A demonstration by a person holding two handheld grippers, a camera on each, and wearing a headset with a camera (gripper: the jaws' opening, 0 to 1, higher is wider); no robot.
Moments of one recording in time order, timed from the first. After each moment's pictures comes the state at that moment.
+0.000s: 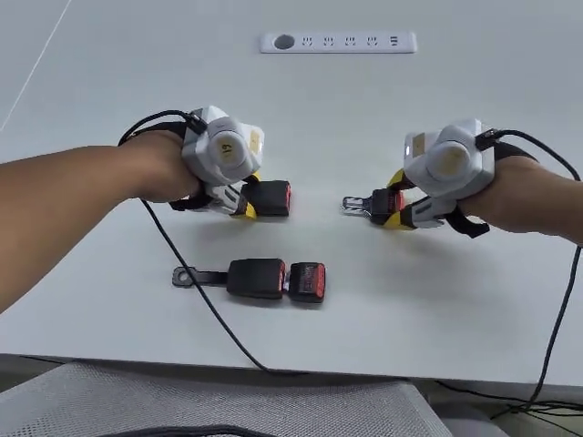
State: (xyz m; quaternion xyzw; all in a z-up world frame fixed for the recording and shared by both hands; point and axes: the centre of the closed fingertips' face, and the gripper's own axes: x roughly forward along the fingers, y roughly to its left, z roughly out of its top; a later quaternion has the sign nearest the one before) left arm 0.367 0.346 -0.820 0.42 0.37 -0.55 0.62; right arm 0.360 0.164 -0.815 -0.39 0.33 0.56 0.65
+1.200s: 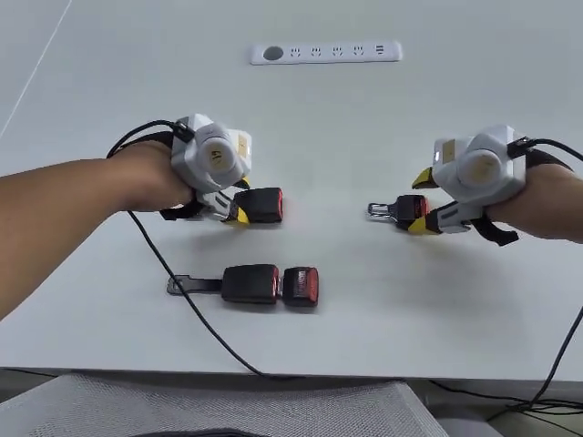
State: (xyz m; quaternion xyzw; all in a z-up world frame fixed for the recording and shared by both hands) left arm 0.373 0.352 -0.798 0.40 0.37 -0.52 0.66; right arm 0.361 0.129 -0.801 -0.38 0.33 0.53 0.69
